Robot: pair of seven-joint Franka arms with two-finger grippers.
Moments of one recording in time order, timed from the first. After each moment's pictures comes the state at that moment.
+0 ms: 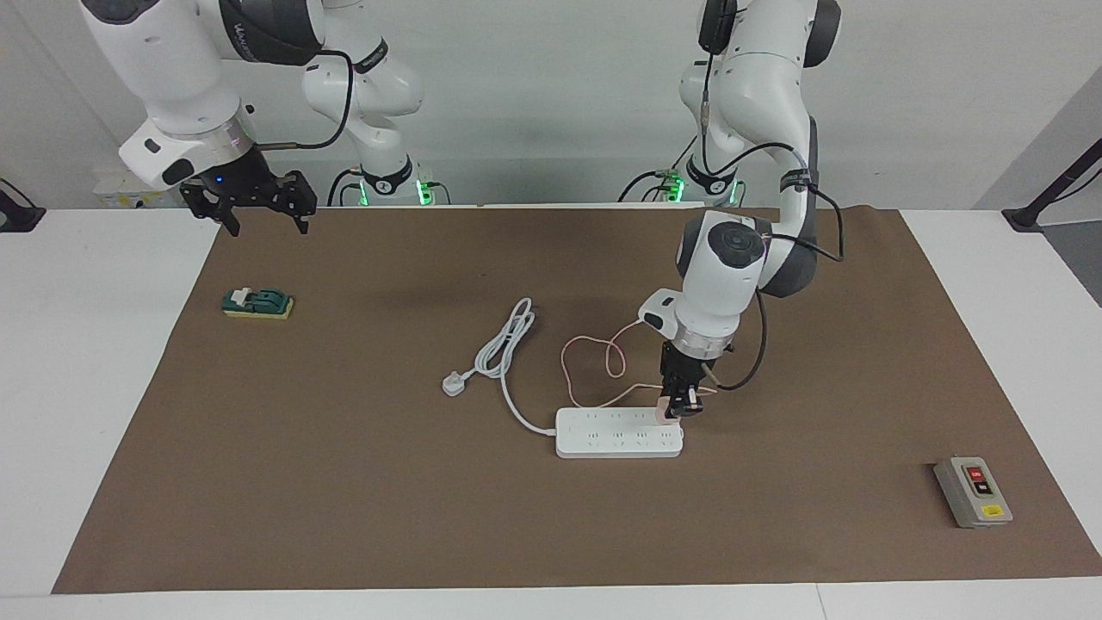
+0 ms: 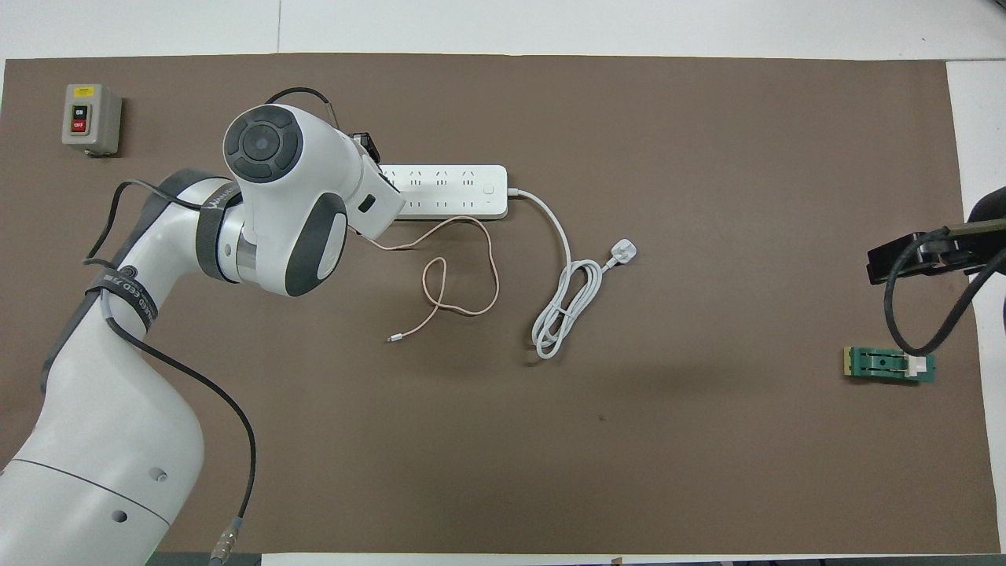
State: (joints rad) left arm -0.46 0.45 0.05 -1.68 -0.06 2.32 1.21; right arm -0.03 -0.03 0.03 -1.63 -0.06 1.50 -0.07
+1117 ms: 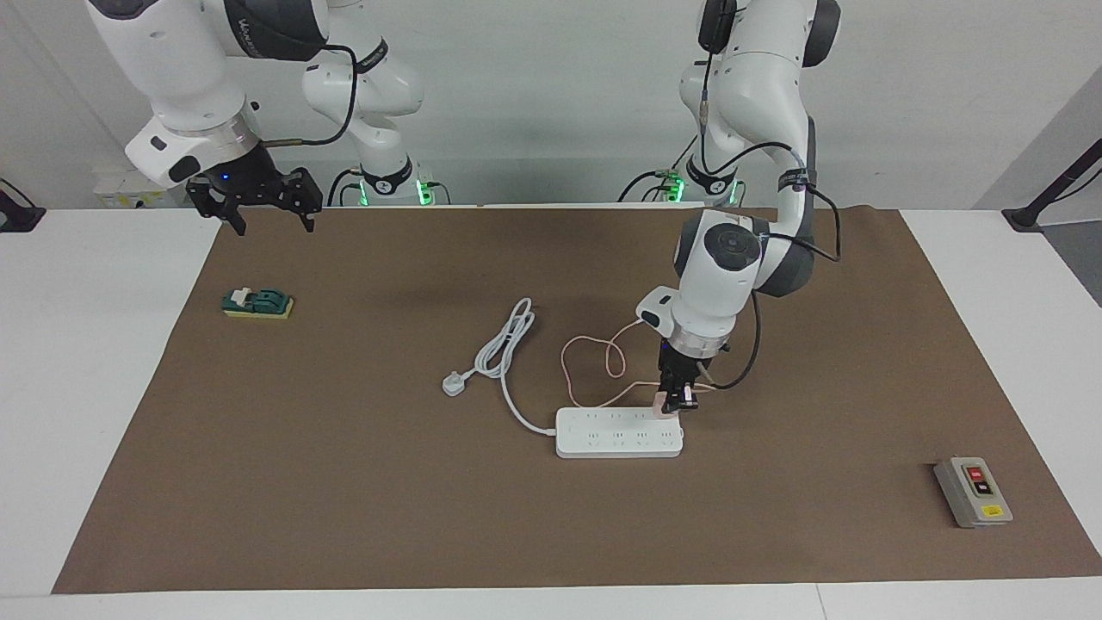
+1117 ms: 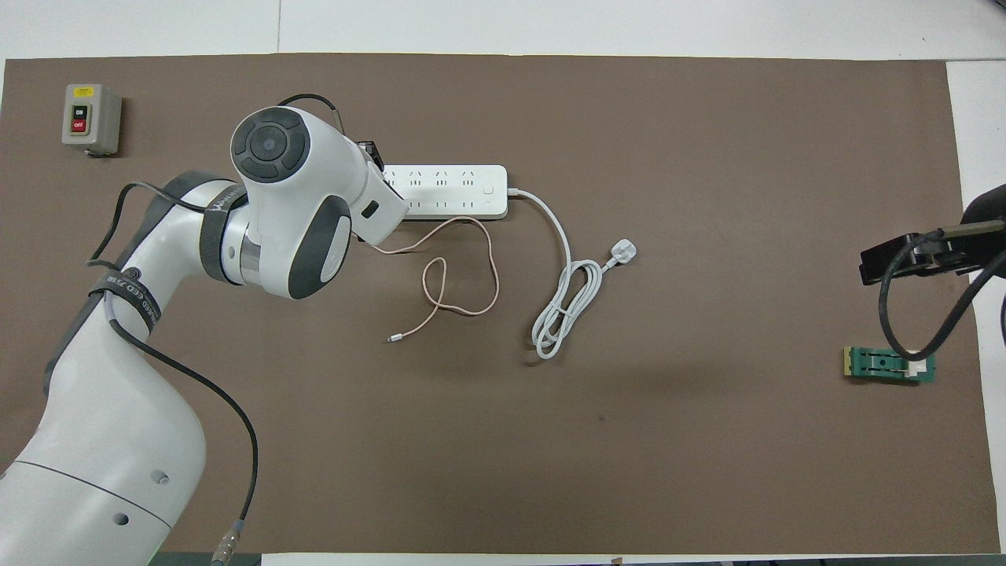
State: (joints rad) left arm -0.46 0.45 0.05 -1.69 -0.06 2.29 1.23; right arm -0.03 -0.04 0.04 -1.63 -0.05 1.50 -0.07
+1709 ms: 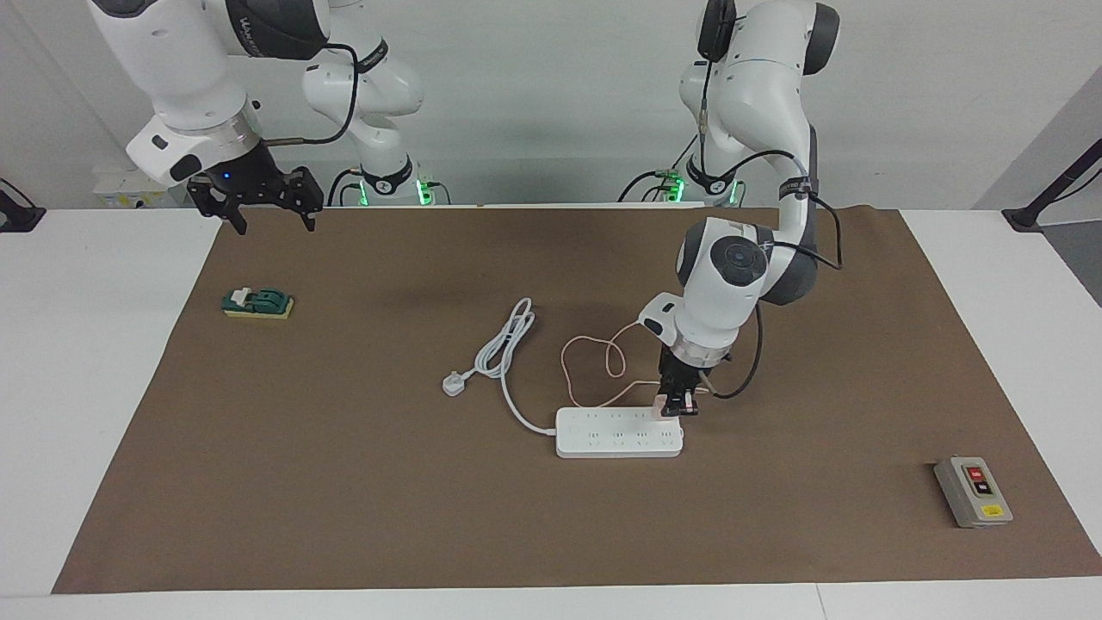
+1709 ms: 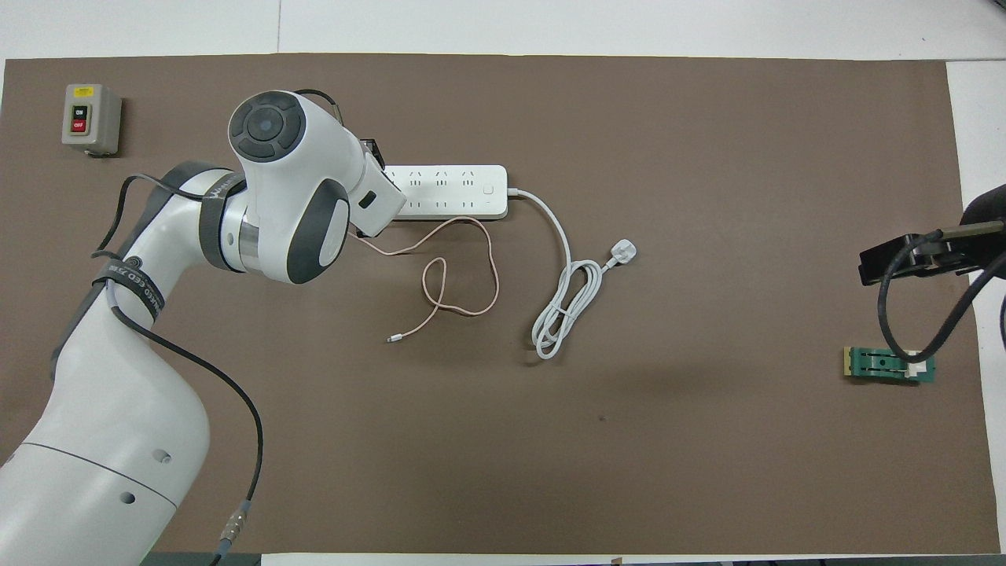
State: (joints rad) left arm -0.44 0.50 0.04 -1.60 -0.11 2.20 1.28; right arm -0.03 -0.04 0.04 -1.63 -0.05 1.50 -0.07
